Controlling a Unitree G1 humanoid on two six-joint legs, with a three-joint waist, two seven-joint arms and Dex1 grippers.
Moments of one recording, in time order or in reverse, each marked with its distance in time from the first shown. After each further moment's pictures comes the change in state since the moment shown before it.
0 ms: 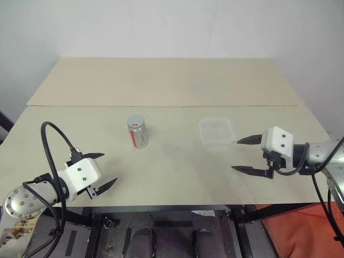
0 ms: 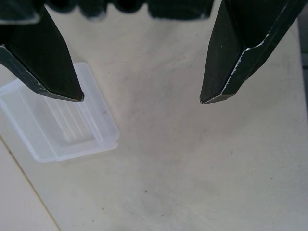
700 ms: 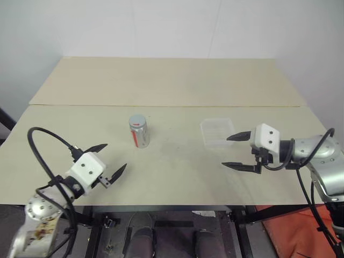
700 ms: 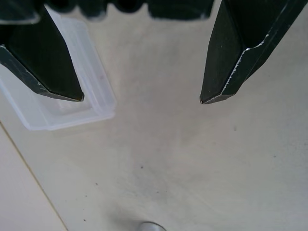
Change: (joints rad) left arm -0.123 -0.349 -0.105 0.083 0.022 -0.075 0.257; right arm -0.074 0.077 0.066 0.039 -0.021 -0.022 0.005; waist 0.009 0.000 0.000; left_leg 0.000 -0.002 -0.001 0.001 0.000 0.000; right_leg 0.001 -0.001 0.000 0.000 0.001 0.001
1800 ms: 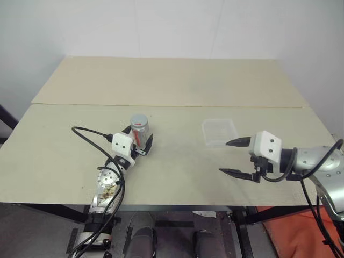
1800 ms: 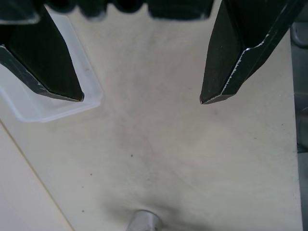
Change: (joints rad) left arm -0.456 -0.314 -0.165 0.781 -0.009 -0.452 0.186; right arm 0.147 -0.019 -0.101 -0.256 0.046 0.150 -0.104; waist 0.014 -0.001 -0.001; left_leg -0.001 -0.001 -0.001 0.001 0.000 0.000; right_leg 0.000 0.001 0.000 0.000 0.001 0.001
